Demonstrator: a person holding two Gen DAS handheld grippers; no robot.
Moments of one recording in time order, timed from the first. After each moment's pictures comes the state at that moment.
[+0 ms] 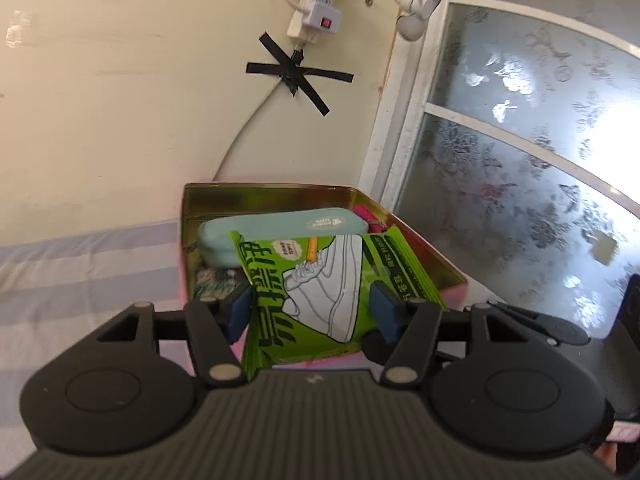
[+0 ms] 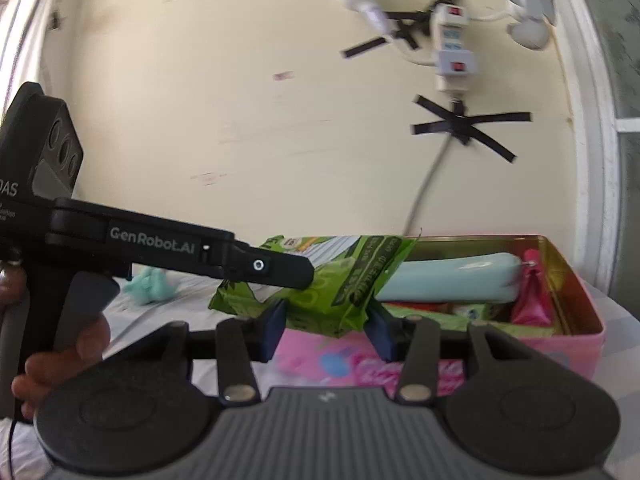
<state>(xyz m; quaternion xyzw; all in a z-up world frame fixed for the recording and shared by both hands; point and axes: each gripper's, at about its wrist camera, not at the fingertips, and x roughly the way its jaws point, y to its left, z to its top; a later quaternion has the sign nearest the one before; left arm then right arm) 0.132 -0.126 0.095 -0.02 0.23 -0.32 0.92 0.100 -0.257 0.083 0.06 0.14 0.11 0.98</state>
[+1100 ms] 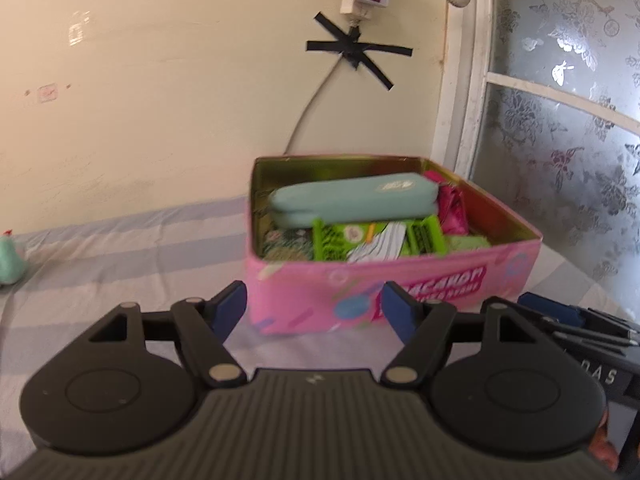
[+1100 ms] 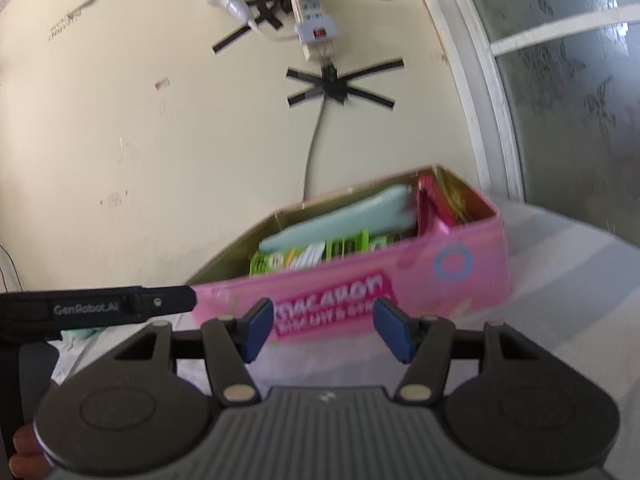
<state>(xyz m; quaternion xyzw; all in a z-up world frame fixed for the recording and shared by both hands) 0.107 -0.112 0.062 0.03 0.24 -0.20 0.95 0.070 -0.282 0.051 0.17 0.18 -0.02 0.97</state>
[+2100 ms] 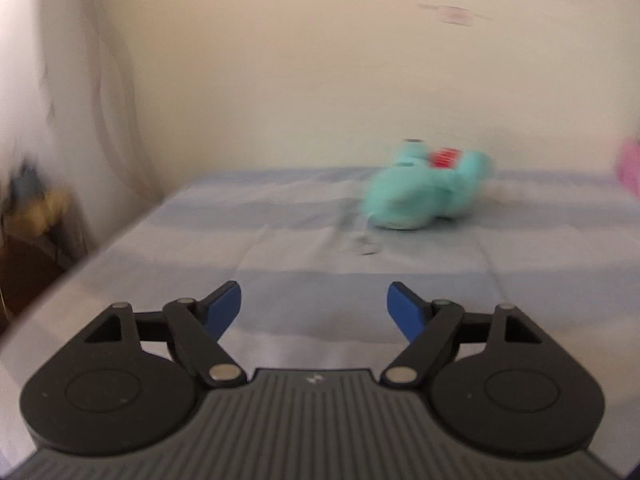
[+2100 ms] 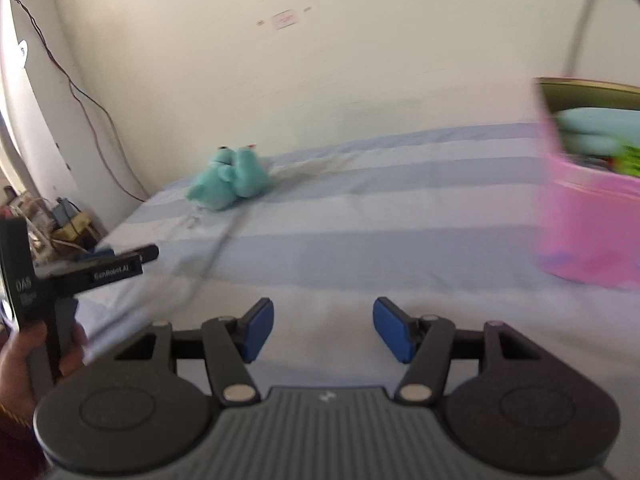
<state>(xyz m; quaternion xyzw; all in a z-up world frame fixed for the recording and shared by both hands) 0.159 0.206 0.021 0.00 0.26 0.13 0.96 0.200 -0.054 0.036 0.11 0.35 0.20 0.91</state>
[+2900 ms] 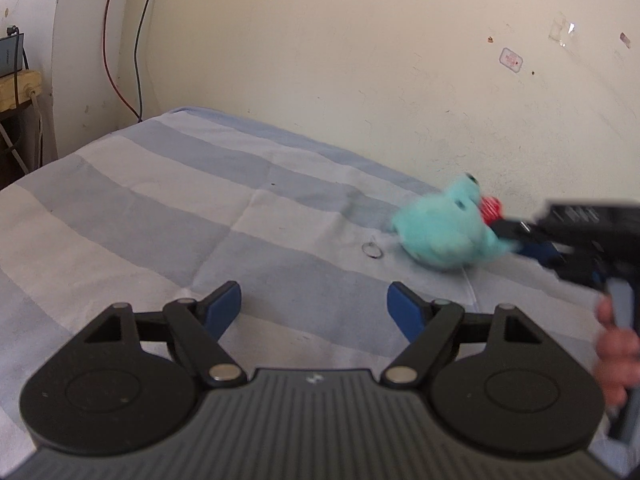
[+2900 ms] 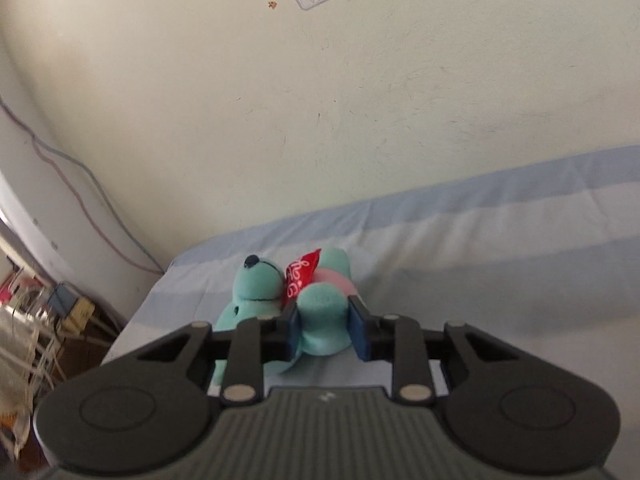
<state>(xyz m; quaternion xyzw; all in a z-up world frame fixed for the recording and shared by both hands) 0.167 0.252 0.011 -0.16 0.28 0.07 0.94 0.337 0.040 0.047 0.18 0.36 0.22 0.89</state>
